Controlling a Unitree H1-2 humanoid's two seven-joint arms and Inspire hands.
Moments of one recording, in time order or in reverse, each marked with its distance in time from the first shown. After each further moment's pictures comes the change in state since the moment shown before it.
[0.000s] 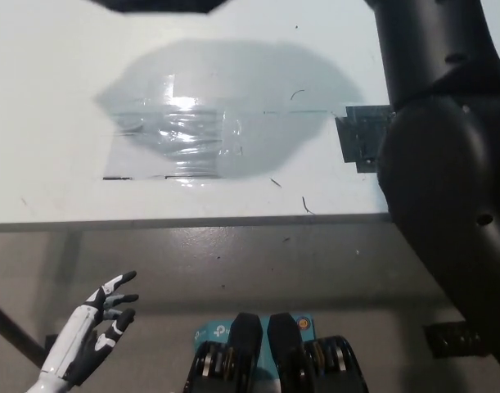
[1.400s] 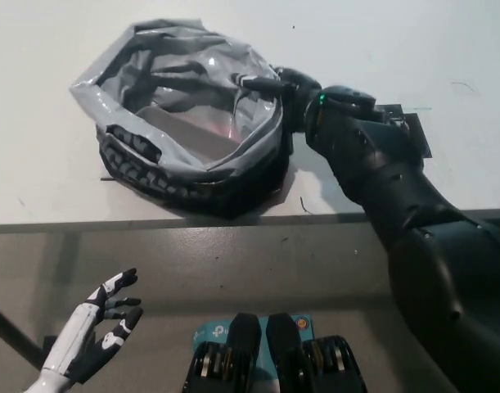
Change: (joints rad) left_arm -0.003 0.000 -0.003 -0.013 0.010 0.041 -0.002; right_arm 0.412 0.000 0.349 0.297 -0.129 -0.167 -0.085
